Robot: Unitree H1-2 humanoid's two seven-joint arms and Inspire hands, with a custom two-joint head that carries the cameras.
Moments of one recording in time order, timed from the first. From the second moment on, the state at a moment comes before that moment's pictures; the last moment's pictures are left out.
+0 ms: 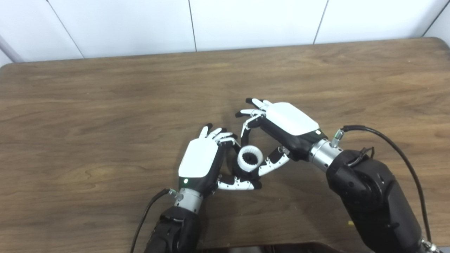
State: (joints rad) left arm 0.08 0.04 -0.48 -0.22 1.01 0.12 0.00; right arm -0.14 -0.26 0.33 -0.59 -0.87 0.22 0.66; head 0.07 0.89
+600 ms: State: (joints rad) left arm 0.08 0.04 -0.48 -0.22 1.01 0.13 -0.01; right arm -0.14 -0.27 0.33 -0.58 -0.87 0.22 0.66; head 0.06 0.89
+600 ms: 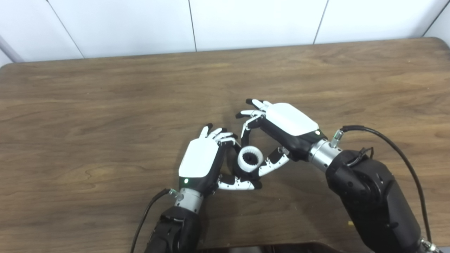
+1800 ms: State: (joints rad) left arm 0.08 0.04 -0.49 -0.22 1.02 0.13 -0.01; right arm -0.14 -0.27 0.33 -0.57 -0.88 0.21 0.68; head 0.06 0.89
